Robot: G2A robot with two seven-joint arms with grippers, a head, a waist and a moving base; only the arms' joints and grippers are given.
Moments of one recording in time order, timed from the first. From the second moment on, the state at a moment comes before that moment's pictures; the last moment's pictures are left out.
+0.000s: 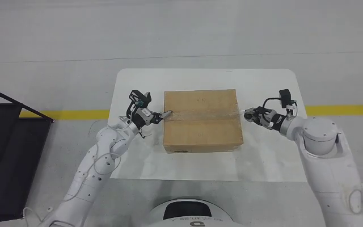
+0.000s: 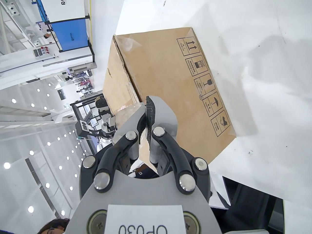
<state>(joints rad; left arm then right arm) 1.32 -1.19 -1.19 -1.43 1.25 -0.44 0.05 -1.49 -1.00 1.62 -1.77 0.09 0.53 0.84</state>
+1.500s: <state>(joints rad) 1.32 -1.19 -1.19 -1.43 1.25 -0.44 0.05 -1.57 -1.02 1.60 -1.88 0.38 0.21 0.86</state>
